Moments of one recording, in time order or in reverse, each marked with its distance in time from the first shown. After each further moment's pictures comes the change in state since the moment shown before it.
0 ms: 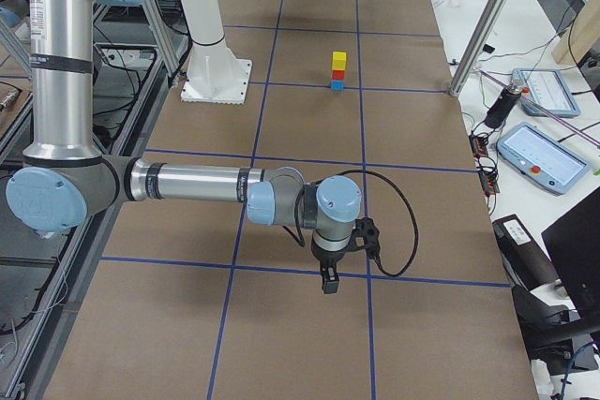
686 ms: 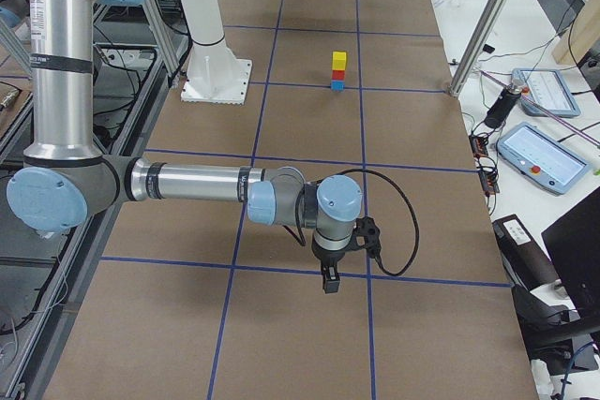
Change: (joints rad) left arm -0.100 -0.007 -0.025 0.219 0.002 -0.058; right arm 0.001 0.002 0.000 0.000 0.000 0.000
